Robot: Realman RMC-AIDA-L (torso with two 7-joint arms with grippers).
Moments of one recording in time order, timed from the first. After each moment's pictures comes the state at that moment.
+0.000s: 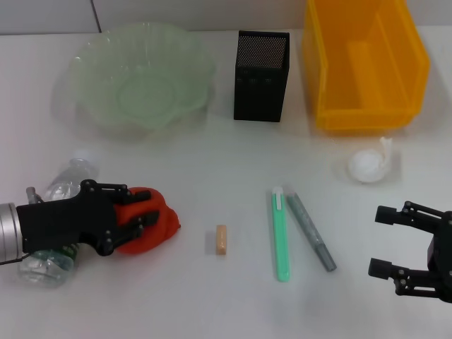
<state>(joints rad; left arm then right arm) -0.36 -2.07 0.79 0.61 1.98 1.51 -1.02 0.27 2.08 -0.43 -0.63 -2.13 -1.94 1.03</state>
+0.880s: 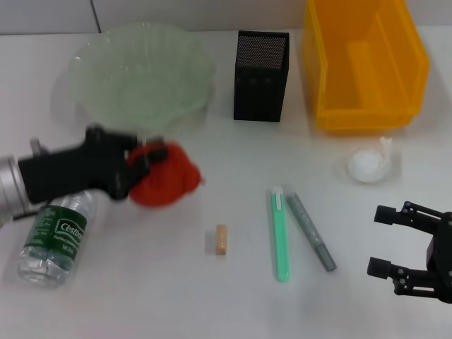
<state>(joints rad) -0.40 -2.07 0.80 0.62 1.79 1.57 -1.05 0.27 2.08 -0.42 -0.61 -2.12 -1.94 1.03</state>
